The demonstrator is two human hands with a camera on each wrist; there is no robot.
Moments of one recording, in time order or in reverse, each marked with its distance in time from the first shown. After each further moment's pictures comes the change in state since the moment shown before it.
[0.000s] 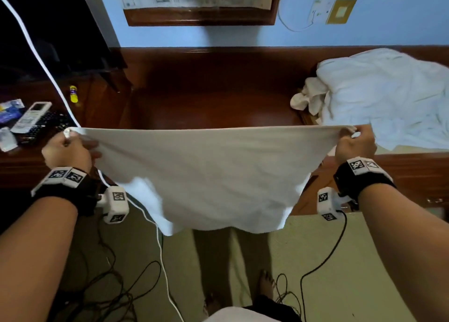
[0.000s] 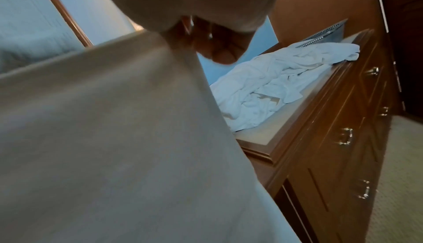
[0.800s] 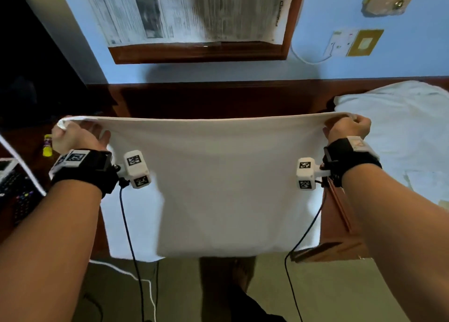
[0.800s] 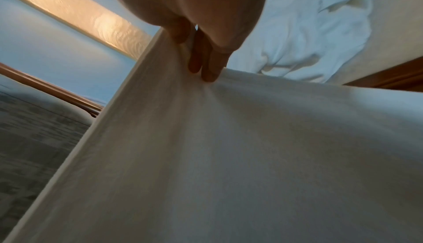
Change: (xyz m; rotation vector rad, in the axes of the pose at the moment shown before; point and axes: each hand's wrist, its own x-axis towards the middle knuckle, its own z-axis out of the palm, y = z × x) left_hand 0.138 0.093 0.206 -0.587 -0.033 -0.219; right_hand 0.159 -0.146 0.175 0.690 0.063 0.307
